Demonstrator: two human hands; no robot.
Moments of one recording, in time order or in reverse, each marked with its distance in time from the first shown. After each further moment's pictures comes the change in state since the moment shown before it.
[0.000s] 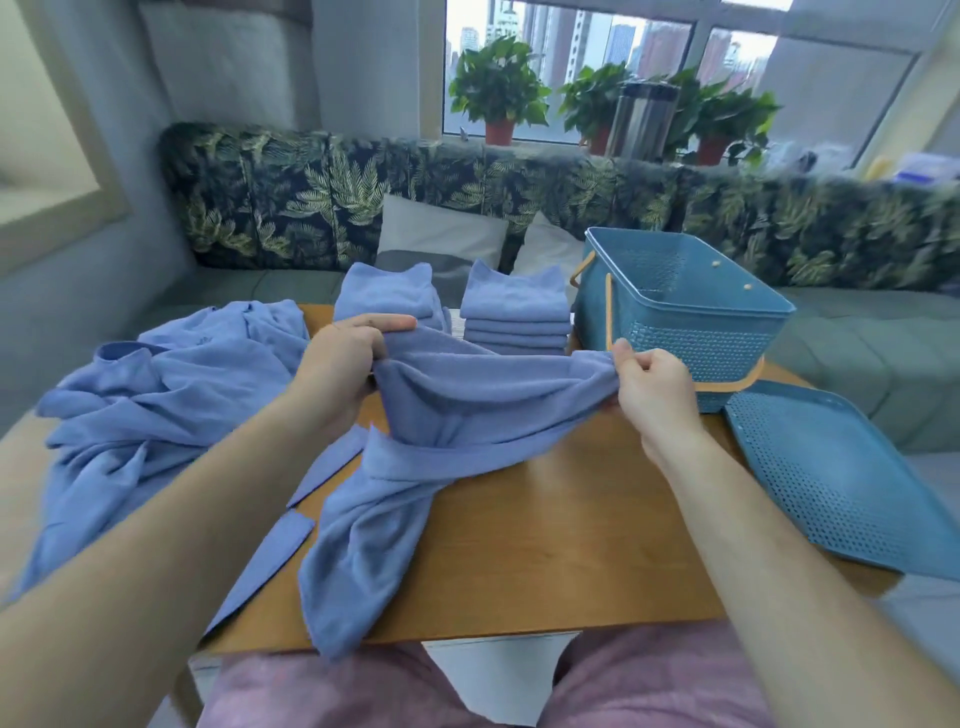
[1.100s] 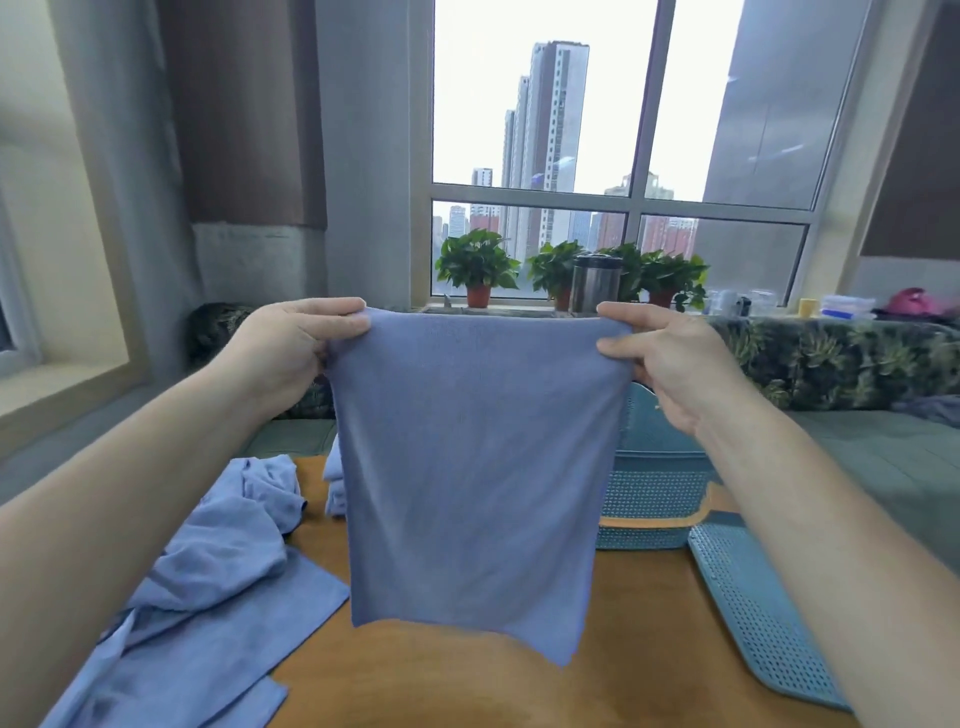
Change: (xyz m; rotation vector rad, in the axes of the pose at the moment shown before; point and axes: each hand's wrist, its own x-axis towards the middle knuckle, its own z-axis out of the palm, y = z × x) left_hand -0.016 0.182 -0.005 -0.032 -0.083 0.374; right_hand 0.013 -0.192 -0.109 0.421 -0.257 -0.258
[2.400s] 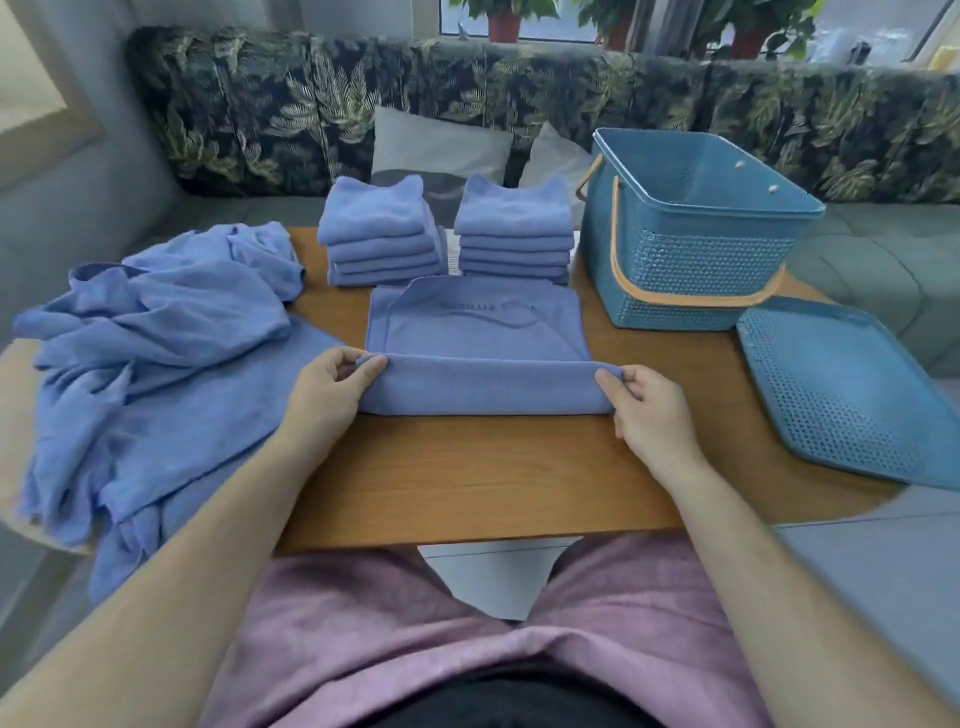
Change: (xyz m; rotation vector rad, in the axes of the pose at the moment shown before) left_hand -0.118 -0.293 -0.031 0.449 0.107 -0.240; right_hand -0.129 0.291 -0.018 -0.526 -0.047 0.222
